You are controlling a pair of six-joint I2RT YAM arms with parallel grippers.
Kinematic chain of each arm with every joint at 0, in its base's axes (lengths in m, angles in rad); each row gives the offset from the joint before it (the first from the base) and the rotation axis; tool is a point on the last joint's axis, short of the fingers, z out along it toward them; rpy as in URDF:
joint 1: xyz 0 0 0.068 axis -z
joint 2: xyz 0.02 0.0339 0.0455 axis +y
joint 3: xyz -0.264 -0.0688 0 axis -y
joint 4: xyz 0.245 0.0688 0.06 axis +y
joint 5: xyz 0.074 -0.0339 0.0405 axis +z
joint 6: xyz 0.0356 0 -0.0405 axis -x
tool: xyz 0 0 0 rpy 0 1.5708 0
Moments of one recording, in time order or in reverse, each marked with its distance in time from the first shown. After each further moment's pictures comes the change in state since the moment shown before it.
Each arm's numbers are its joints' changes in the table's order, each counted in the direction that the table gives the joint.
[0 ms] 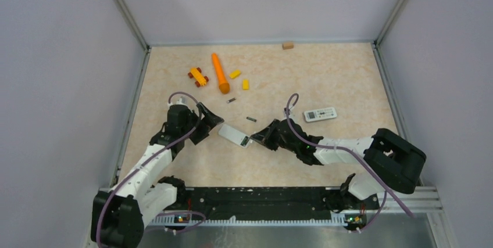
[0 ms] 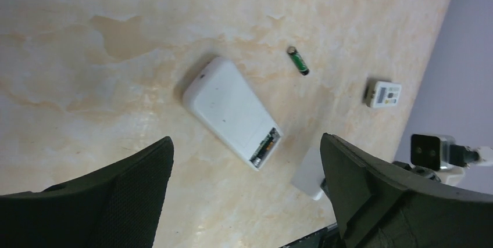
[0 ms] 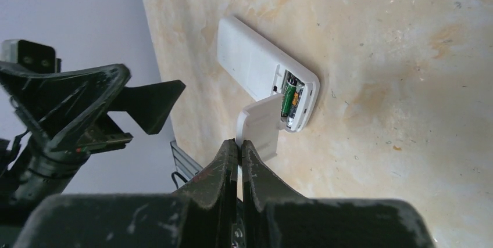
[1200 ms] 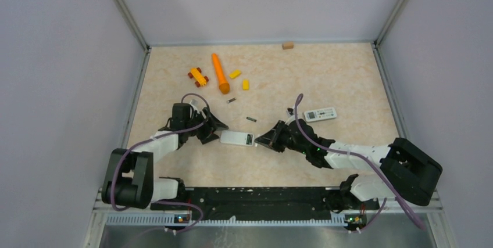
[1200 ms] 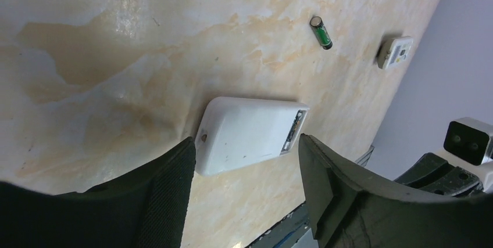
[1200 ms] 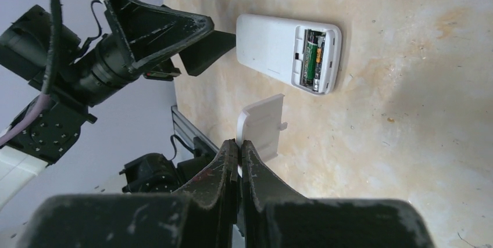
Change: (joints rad) left arm -0.111 0.407 -0.036 -0.261 -0.331 -0.073; right arm 0.051 -0.156 -0.084 0.013 0.135 0.098
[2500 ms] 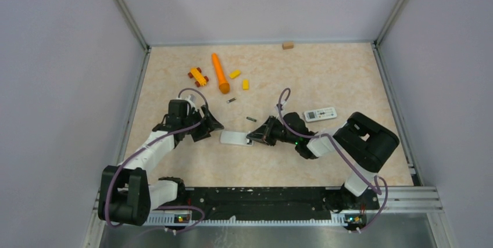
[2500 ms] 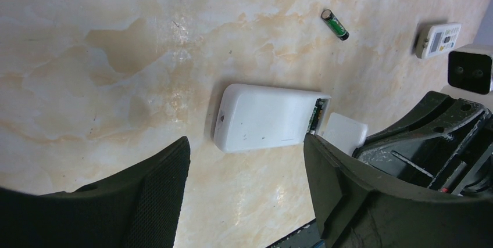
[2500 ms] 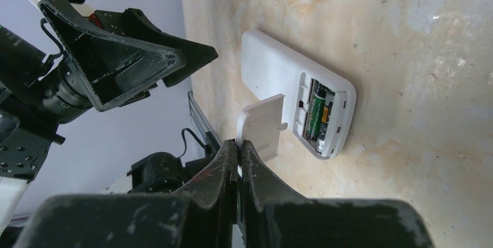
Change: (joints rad) left arm 0.000 -0.164 0.087 0.267 0.117 -0.212; right arm 0.115 0.420 0.066 -0.427 0.276 0.002
